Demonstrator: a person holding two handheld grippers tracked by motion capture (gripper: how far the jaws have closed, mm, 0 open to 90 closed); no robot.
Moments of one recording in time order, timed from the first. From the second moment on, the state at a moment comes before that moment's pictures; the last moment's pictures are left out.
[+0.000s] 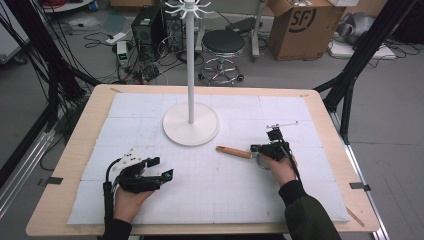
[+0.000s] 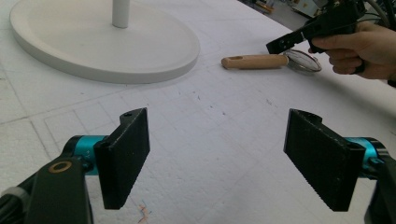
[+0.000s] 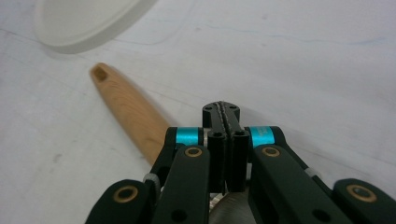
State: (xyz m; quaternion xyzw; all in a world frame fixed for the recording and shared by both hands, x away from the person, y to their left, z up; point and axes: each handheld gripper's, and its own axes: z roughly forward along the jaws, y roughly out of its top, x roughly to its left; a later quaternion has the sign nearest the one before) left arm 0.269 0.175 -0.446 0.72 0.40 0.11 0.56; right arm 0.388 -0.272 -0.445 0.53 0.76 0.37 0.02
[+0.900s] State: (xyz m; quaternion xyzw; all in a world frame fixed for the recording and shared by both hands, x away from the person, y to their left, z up) left arm 0.269 0.175 -0.446 0.72 0.40 0.11 0.56; right arm 0.351 -0.285 -0.446 0.52 0.77 0.36 -0.01
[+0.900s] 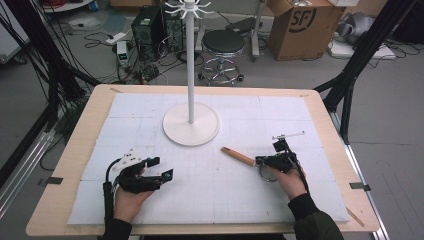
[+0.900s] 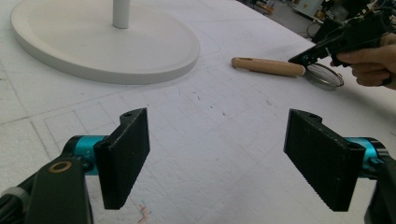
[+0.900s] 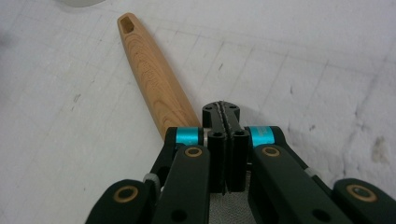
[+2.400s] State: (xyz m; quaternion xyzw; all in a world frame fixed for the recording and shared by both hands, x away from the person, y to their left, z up) left arm 0.271 0.173 -0.446 0.72 0.39 0.11 0.56; right arm 0.321 -0.287 -0.431 0.47 0.75 0.47 -0.03
